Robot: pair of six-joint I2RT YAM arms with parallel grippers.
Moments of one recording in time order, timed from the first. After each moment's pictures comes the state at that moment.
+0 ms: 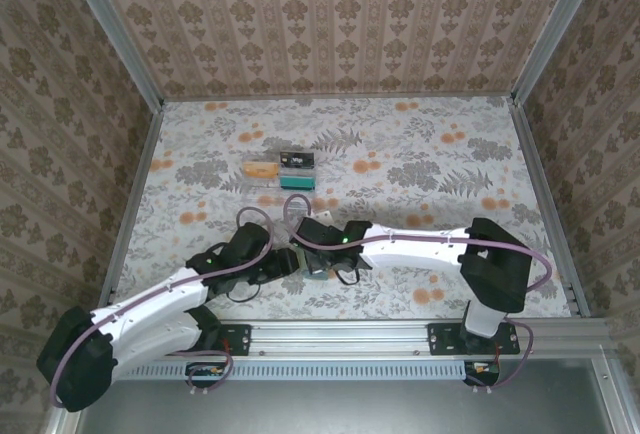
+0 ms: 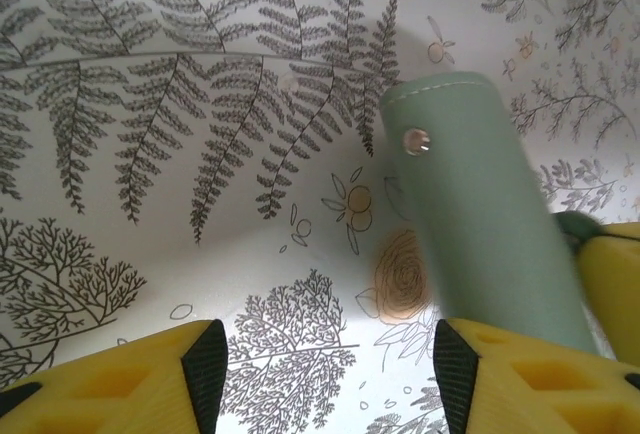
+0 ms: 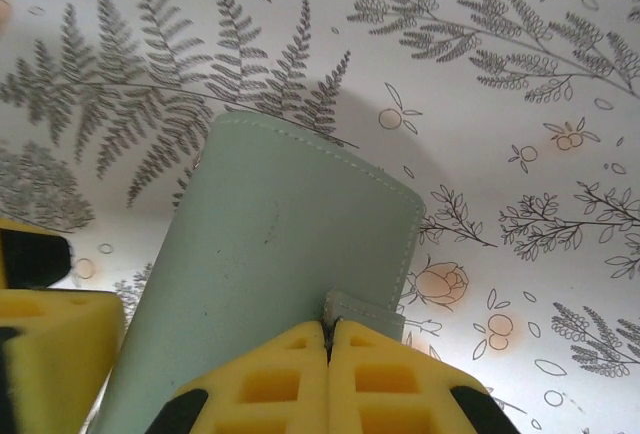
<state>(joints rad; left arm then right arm) -0.79 0.90 0.36 -0.35 0.17 -0.96 1.12 1.72 1.15 -0.58 0.25 0.78</state>
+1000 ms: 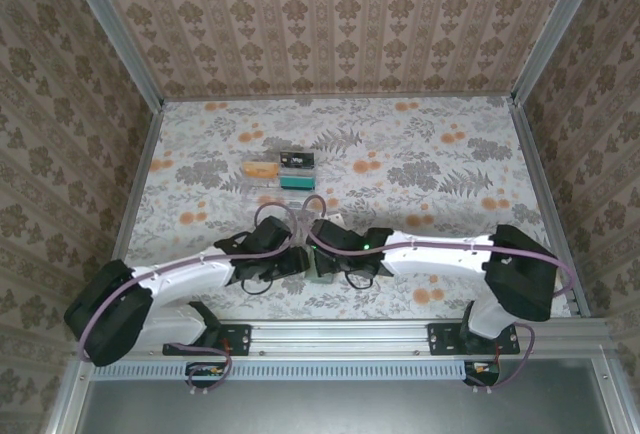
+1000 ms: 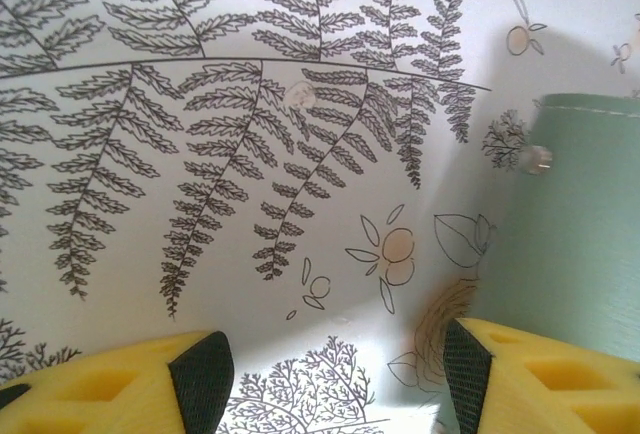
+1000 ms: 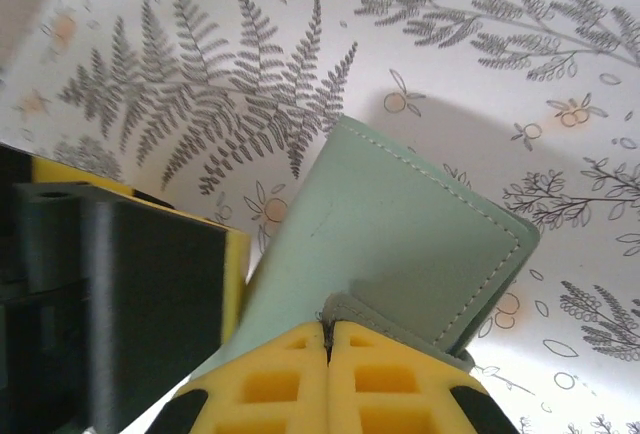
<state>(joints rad) -0.84 1.25 0.46 -0.30 0.13 -0.96 1.09 1.55 0.97 -0.42 0.19 0.80</state>
